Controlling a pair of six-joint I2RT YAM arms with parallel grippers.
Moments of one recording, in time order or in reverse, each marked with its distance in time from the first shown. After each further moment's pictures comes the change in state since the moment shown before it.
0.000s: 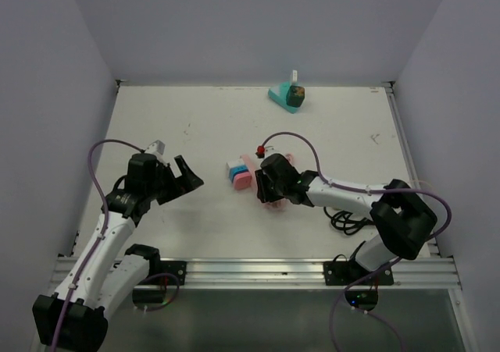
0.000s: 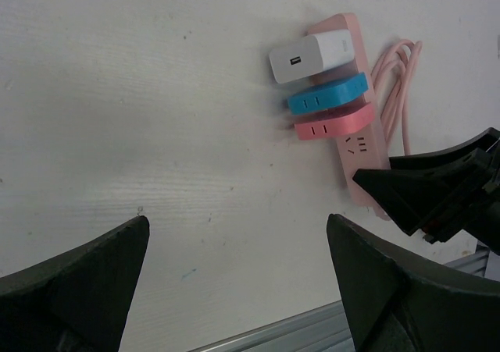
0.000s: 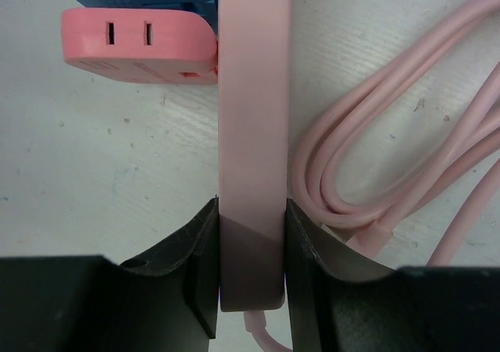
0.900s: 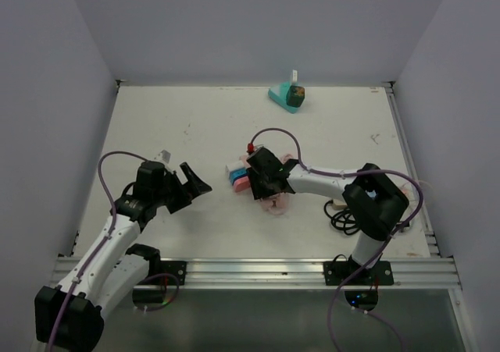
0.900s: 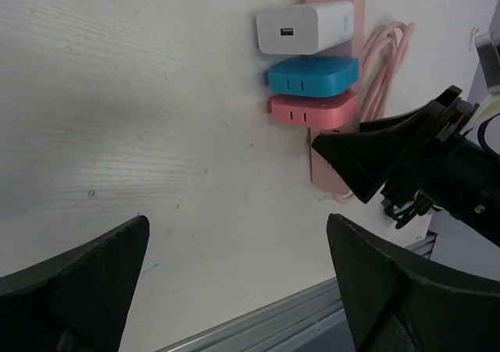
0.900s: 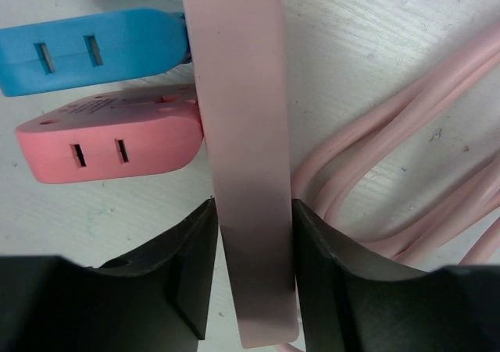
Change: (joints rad) left arm -0.045 -0.012 -0.140 0.118 0.061 -0.172; right arm 0.014 0.217 0.203 -0.161 0.029 0.018
